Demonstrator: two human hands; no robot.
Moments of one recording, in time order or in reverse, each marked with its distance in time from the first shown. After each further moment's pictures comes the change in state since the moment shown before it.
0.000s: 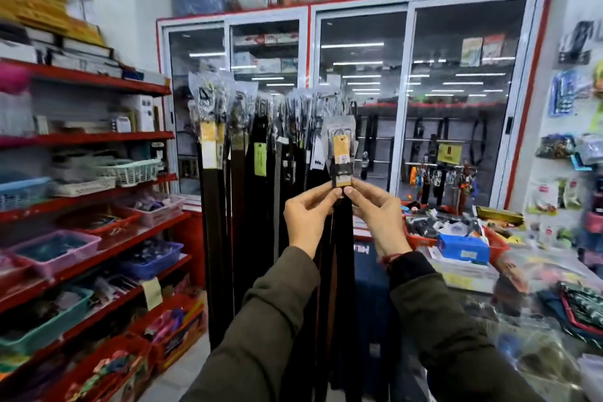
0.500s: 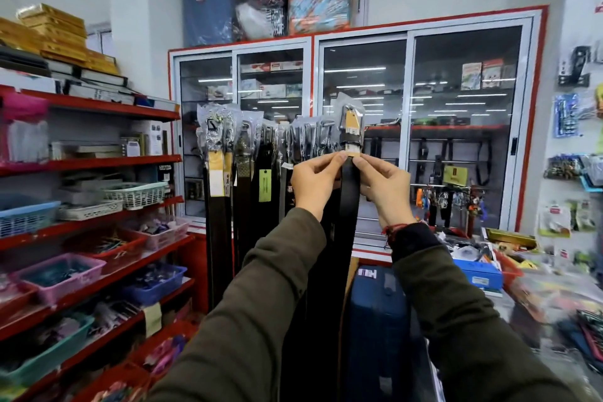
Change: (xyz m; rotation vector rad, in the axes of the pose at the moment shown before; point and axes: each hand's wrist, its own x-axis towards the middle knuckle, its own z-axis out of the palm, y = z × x) left_hand 0.063 0.080 0.034 -0.020 -0.049 0.030; right_hand 0.057 -0.065 0.027 0.106 0.091 -0.047
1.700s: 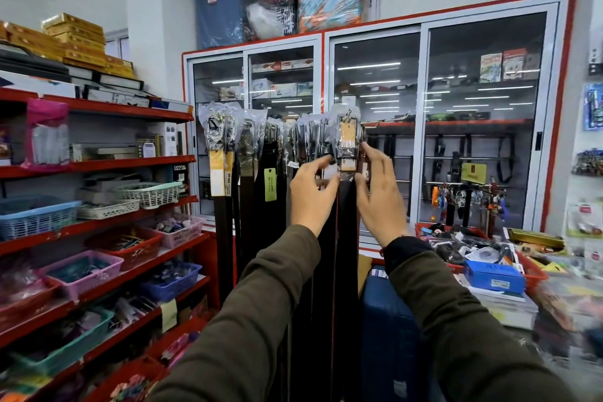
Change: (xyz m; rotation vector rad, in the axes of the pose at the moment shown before) left_hand 0.005 -0.033 -0.021 0.581 0.064 0.302; right_hand 0.013 0.045 -0.016 -0.899 -0.051 -0.613
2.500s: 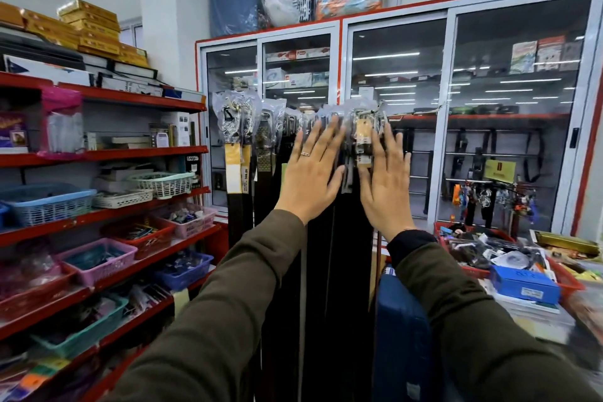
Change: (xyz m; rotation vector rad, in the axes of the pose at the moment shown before) left_hand 0.044 -0.029 -0.043 0.959 -0.116 0.589; right_hand 0.018 0.010 0.052 -0.165 -0.015 -0.085
